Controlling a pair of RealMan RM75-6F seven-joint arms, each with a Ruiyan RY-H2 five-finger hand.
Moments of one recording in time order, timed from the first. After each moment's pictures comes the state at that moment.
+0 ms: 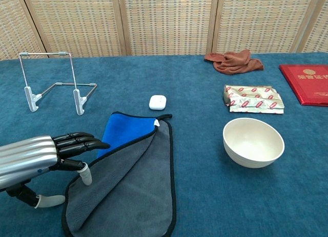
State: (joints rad) left arm -0.52 -1.84 0.35 -0.46 1.94 1.54 -0.47; right arm -0.05 -1.02 0.09 -1.73 -1.45 1.59 -0.03
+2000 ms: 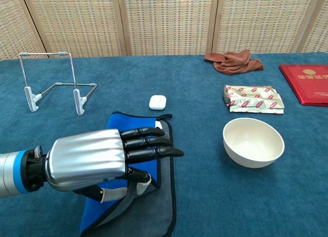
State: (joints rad) left arm -0.78 -1.84 0.28 -0.77 2.05 1.45 -0.08; right arm -0.06 -1.00 0.09 -1.74 -1.46 1.60 0.03
